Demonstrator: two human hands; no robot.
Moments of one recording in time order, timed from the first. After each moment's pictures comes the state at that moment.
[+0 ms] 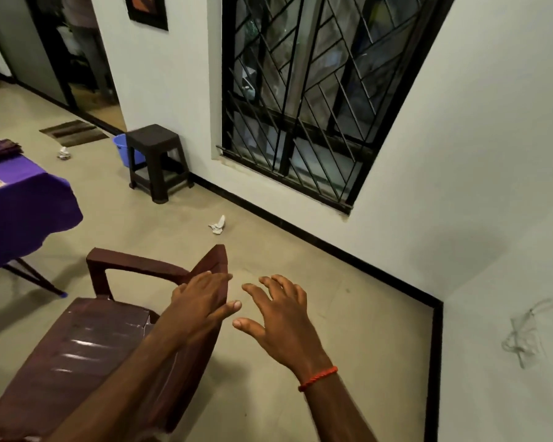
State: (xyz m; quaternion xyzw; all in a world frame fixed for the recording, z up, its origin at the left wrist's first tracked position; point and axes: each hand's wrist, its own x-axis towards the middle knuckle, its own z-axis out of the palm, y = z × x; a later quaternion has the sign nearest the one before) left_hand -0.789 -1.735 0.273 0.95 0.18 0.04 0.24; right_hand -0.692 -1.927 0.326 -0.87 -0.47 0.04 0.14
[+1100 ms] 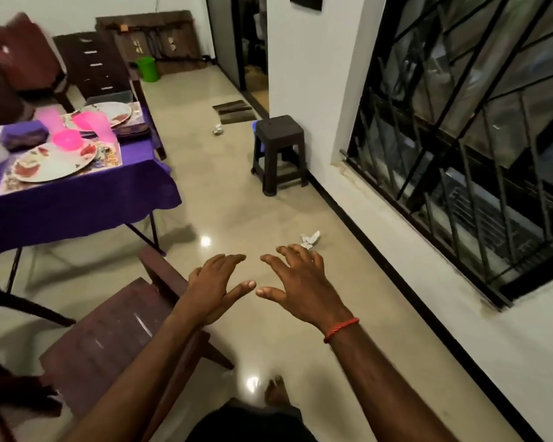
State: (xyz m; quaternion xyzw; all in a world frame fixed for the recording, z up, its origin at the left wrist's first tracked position) left_hand -0.536 -1.594 0.265 0.86 0.47 0.08 0.20; right_hand -0.323 -1.673 0.298 -0.67 -0.73 0.07 0.12
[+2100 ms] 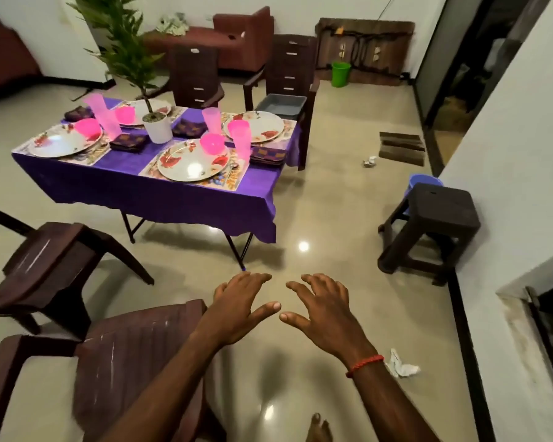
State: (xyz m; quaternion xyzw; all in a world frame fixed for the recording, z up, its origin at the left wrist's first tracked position) left_hand -0.521 -1.293 0.261 0.67 0.70 0.14 0.21; right_hand -0.305 -1.232 0.278 -0.44 -0.88 0.17 0.03
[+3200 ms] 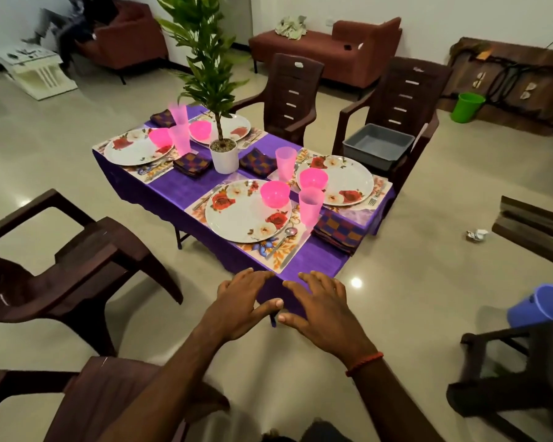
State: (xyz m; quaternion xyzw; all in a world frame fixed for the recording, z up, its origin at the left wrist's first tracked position) left_hand -0.699 -1.000 0.269 0.50 0.83 0.16 0.21; right_hand -0.531 -0.873 0.290 -0.25 -0.95 0.18 -0.04
